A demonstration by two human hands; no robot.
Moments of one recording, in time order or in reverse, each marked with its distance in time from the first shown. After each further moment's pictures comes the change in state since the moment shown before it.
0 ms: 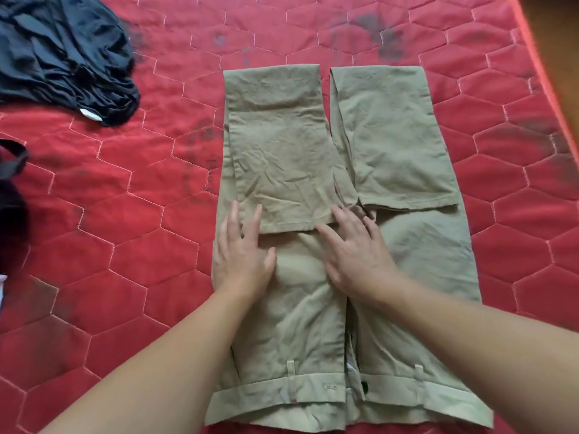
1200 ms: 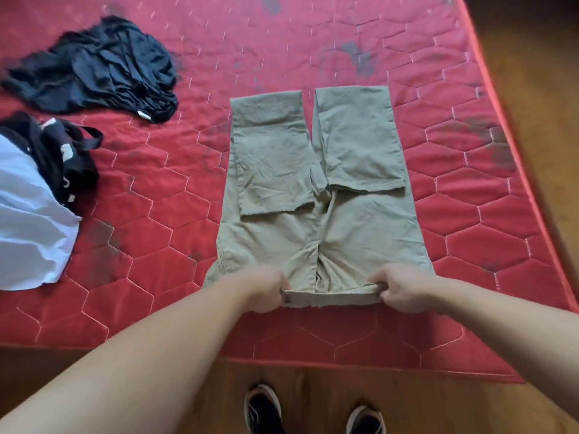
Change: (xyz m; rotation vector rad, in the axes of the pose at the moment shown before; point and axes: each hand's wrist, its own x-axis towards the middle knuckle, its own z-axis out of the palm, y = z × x) left_hand -0.158 0.073 -0.055 0.345 -0.818 0.237; right_hand -0.178 0.076 -0.041 0.209 -0.538 -0.016
